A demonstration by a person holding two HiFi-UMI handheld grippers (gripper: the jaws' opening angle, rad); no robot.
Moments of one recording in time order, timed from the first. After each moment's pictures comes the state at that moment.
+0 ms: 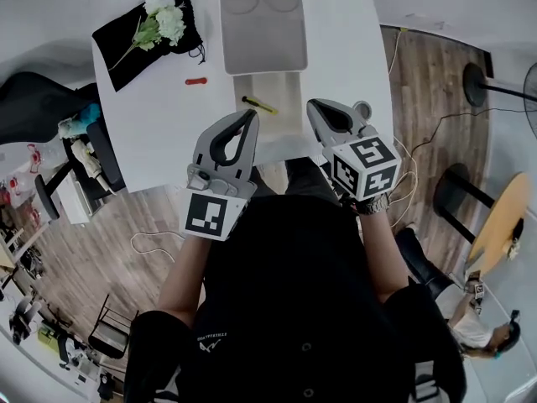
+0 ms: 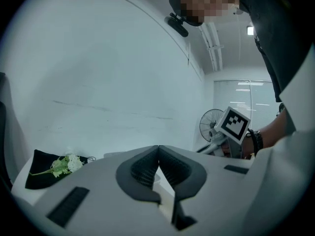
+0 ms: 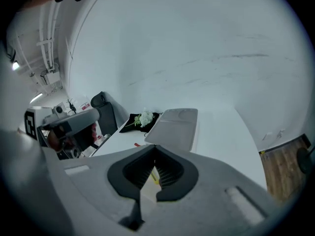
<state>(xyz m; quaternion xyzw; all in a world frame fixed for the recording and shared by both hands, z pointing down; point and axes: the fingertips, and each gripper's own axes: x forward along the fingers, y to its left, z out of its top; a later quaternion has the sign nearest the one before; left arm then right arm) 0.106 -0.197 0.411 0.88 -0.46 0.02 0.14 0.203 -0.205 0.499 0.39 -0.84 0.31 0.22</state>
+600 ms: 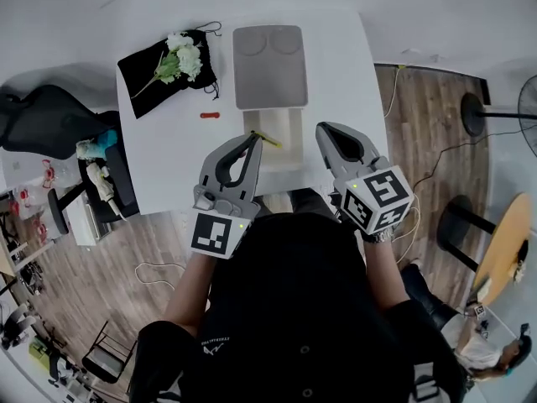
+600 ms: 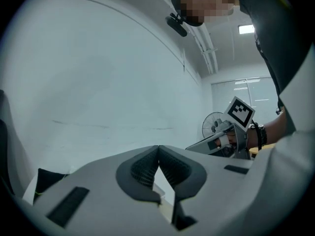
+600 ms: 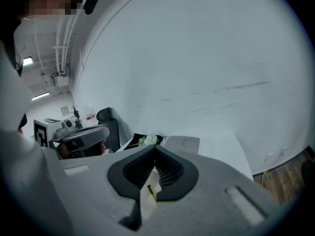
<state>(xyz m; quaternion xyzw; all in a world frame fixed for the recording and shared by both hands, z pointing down) 0.106 -0.196 0.356 0.88 -0.47 -0.01 0.09 0.209 -0.210 0.406 0.41 -0.87 0.24 0.14</state>
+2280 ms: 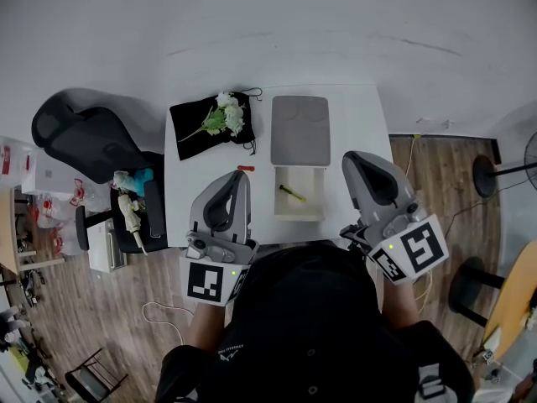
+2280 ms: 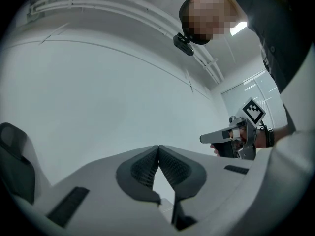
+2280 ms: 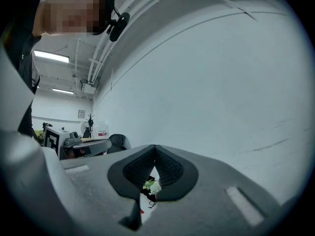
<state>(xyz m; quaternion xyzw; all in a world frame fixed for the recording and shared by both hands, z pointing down) 0.032 -0.178 0.219 0.83 -0.56 -0.05 -0.05 0.181 -0.208 0.218 0.35 -0.93 0.05 0.01</state>
